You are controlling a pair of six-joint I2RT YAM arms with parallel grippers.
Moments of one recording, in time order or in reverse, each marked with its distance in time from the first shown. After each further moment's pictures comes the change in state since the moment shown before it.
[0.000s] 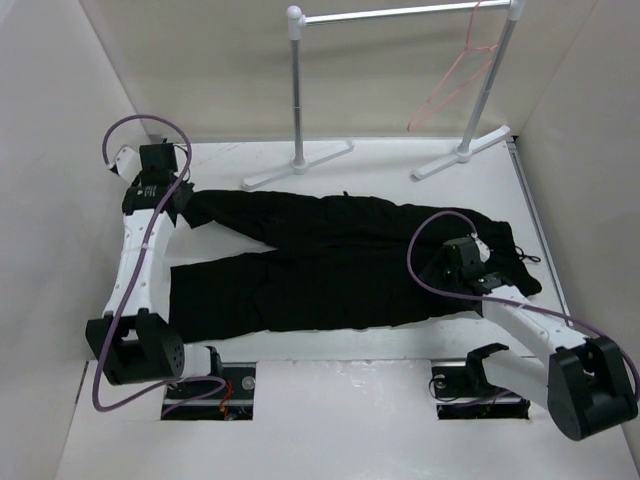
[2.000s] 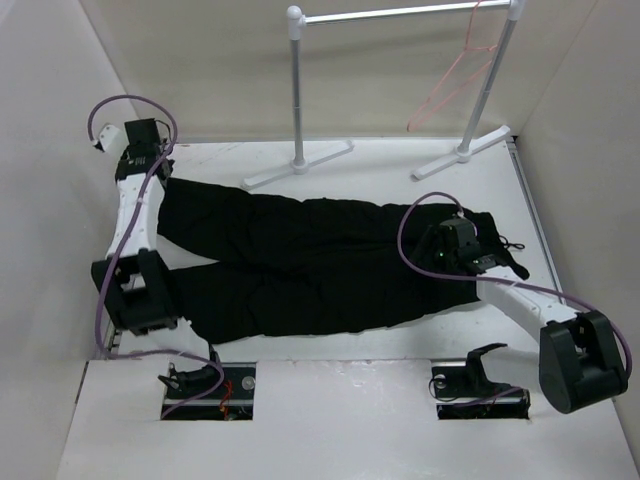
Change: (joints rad) left arm 0.100 0.231 0.213 0.102 -0.075 0.096; right arm -0.016 0.167 0.137 0.099 -0.141 -0.130
